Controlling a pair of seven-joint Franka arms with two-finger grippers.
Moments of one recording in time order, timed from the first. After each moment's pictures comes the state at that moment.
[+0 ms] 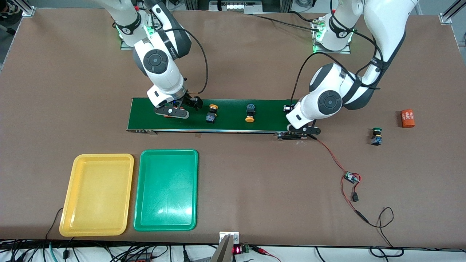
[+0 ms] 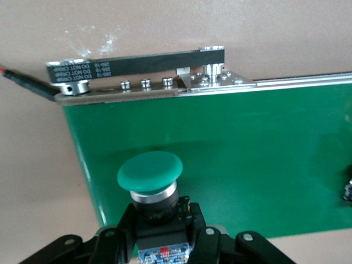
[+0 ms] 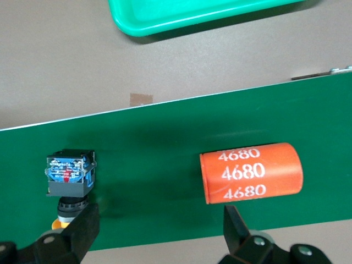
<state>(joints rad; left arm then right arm) 0.13 0.45 -0.59 -2.01 0.03 2.14 -0.41 0.50 0.27 0.10 -2.06 0.03 2.31 0.75</state>
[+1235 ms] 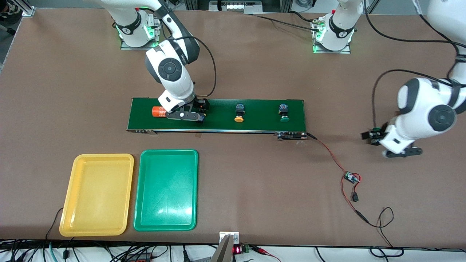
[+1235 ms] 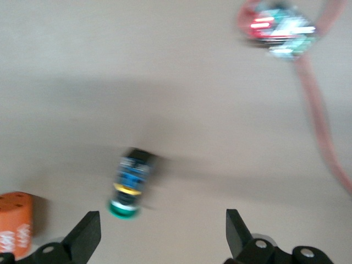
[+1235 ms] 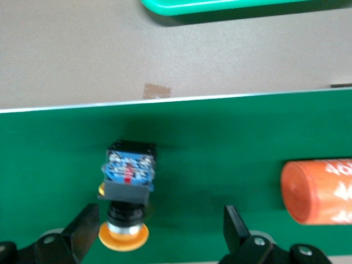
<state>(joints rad) 0.51 0.45 -0.39 -1.90 0.31 2.14 -0.20 0.54 0.38 0.09 -2.00 0.00 2.33 0.70</state>
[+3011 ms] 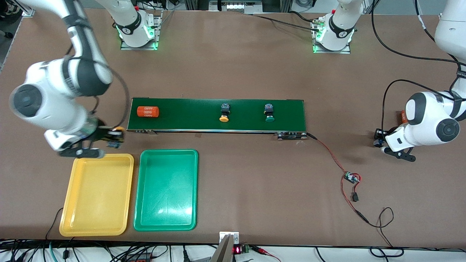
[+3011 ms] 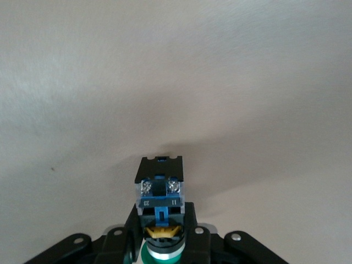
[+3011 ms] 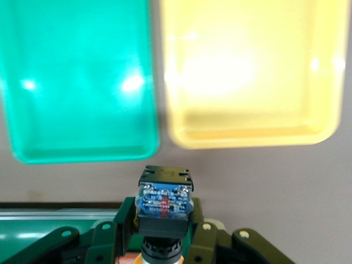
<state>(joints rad) 0.56 0.57 -0.37 -1.87 0.32 2.17 0.36 0.02 0.40 0.06 -1.60 0.00 1.98 0.10</state>
